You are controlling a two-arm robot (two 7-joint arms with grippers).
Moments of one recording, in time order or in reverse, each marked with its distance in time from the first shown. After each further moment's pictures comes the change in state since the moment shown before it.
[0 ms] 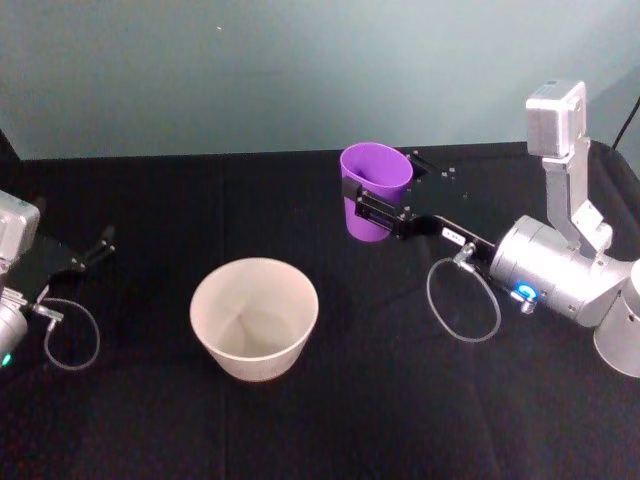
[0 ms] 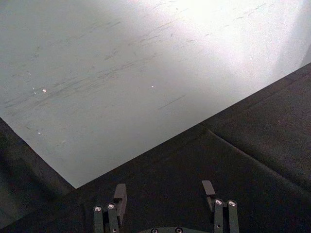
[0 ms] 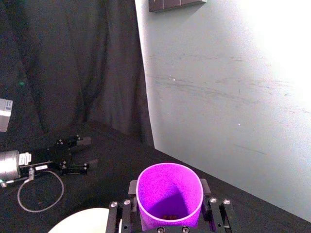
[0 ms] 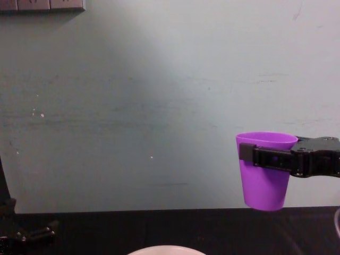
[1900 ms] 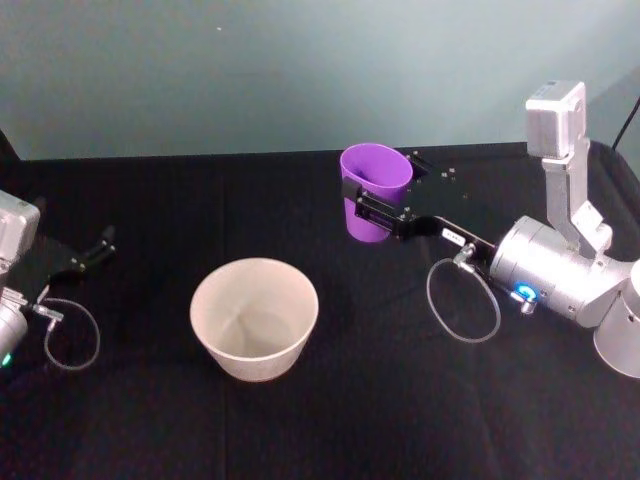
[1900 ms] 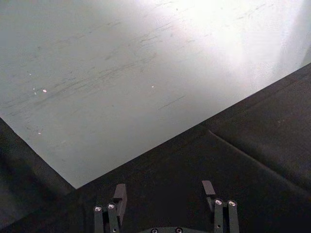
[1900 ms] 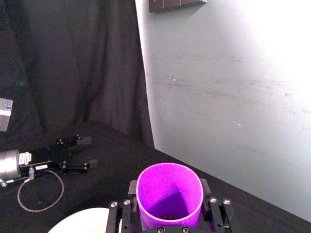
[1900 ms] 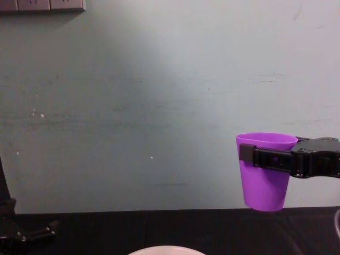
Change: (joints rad) left arm 0.000 0.000 0.000 0.000 0.000 0.000 0.000; right arm -0.001 -0.001 0.000 0.001 -0.001 -0.002 0.001
